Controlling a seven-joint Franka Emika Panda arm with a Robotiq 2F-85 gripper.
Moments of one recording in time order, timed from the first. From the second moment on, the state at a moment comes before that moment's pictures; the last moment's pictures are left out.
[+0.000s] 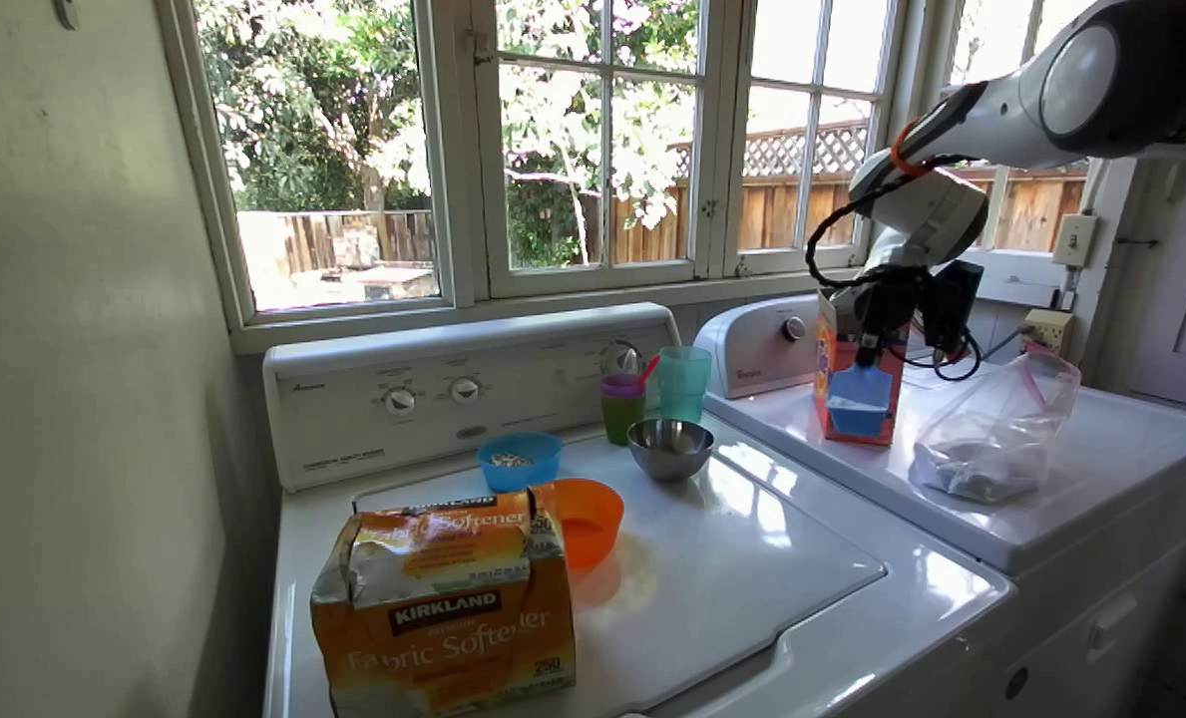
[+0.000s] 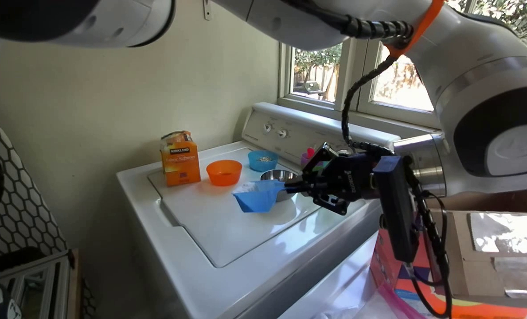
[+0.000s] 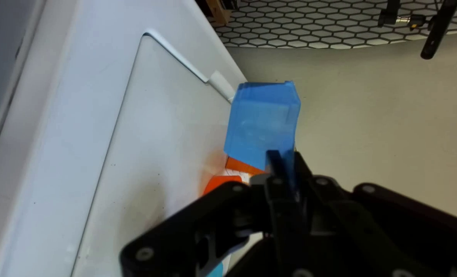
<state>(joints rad) -0.52 0.70 -0.01 -1.33 0.52 0.98 -1.13</state>
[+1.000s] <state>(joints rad) -0.46 0.63 -0.01 -1.33 0.44 0.91 -1.22</state>
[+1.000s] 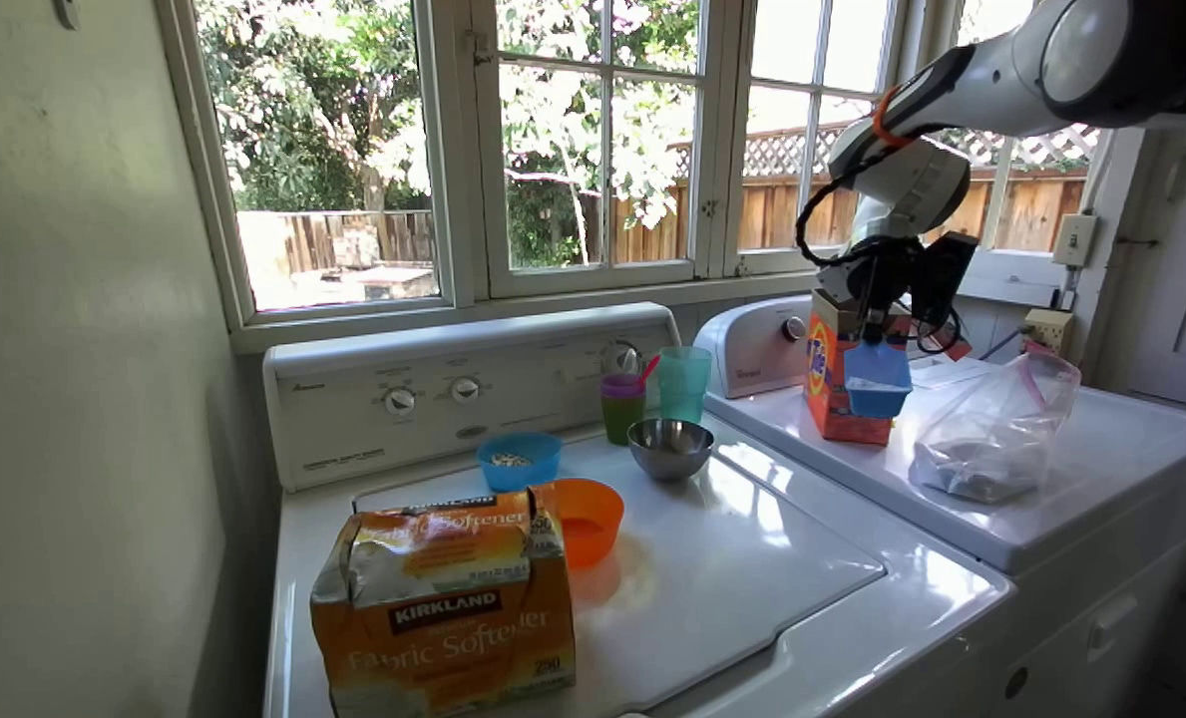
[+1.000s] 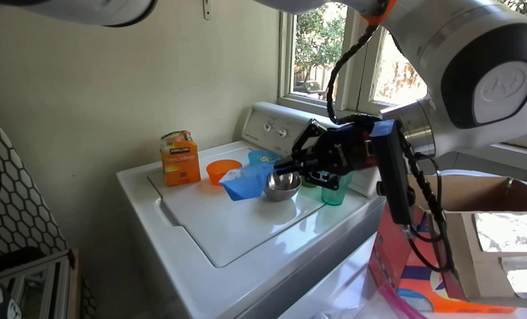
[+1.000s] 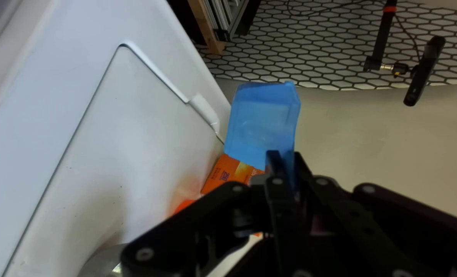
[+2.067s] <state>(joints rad) -0.43 0.65 0.07 -1.35 0.37 0.84 -1.30</state>
